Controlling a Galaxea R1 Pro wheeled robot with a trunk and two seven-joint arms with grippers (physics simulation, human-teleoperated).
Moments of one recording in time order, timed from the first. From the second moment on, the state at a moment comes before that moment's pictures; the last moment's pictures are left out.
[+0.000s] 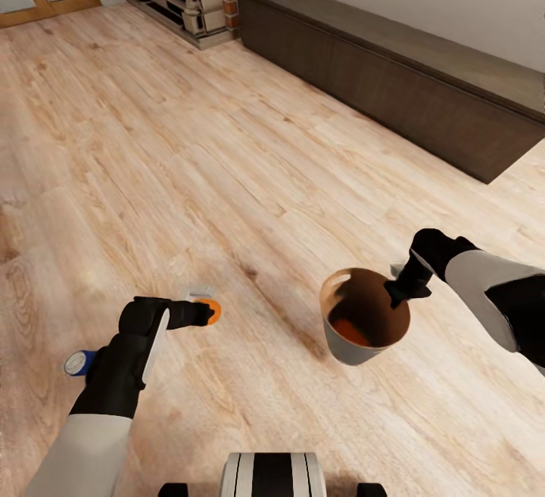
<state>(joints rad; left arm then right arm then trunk) -0.64 -0.03 0.00 -1.34 -0.15 1.05 -0.31 -1.48 -0.20 0.44 0.03 0.26 1.04 0.76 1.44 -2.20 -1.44</state>
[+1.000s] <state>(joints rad) -1.90 0.22 -0.59 -0.50 -0.21 1.05 -1.57 -1.41 -0.06 0.42 -0.05 0.26 1.04 0.75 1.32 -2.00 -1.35</state>
